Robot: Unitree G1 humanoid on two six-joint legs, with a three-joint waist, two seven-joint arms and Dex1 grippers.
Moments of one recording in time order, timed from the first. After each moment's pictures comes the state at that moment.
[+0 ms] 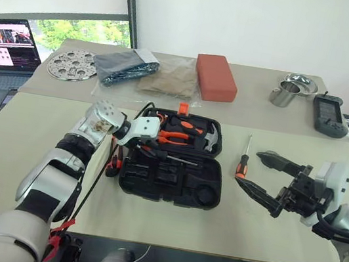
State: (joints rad) left arm -0.97 0.45 -0.33 0.84 0.12 -0.13 -1.39; right arm 0.05 -0.74 -0.34 -0.51 0.68 0.38 0.87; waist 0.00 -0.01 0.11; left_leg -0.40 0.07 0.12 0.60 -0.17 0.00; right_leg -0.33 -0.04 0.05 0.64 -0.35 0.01
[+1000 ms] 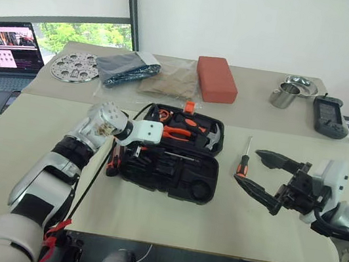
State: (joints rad) left arm -0.93 0.52 -0.39 0.59 0.21 0.00 -1.32; right arm 0.03 -0.74 -0.33 -0.51 0.65 0.38 0.88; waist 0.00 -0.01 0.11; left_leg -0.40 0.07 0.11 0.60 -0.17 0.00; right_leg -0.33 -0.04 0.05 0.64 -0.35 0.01
